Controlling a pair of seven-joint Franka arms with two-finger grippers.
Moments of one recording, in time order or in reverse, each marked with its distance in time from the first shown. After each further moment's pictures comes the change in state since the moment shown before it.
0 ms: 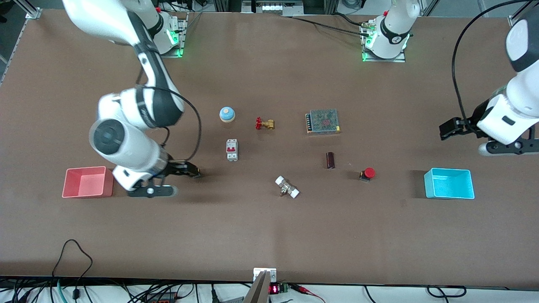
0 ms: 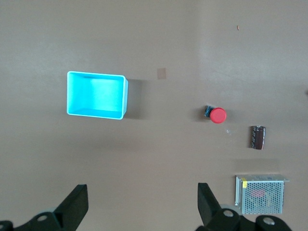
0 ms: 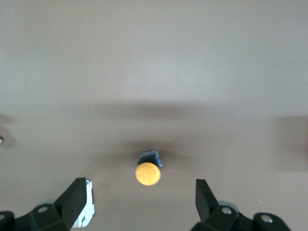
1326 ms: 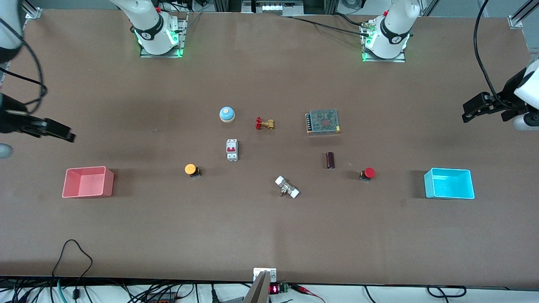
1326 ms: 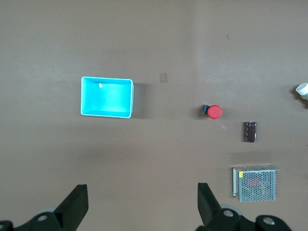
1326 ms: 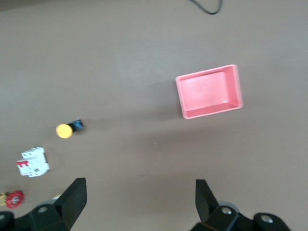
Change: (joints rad) left arm -0.082 -0.079 0.123 0.032 -0.035 -0.057 0.063; right arm -0.376 -0.306 0.048 -0.014 -0.079 -0.340 -0.168
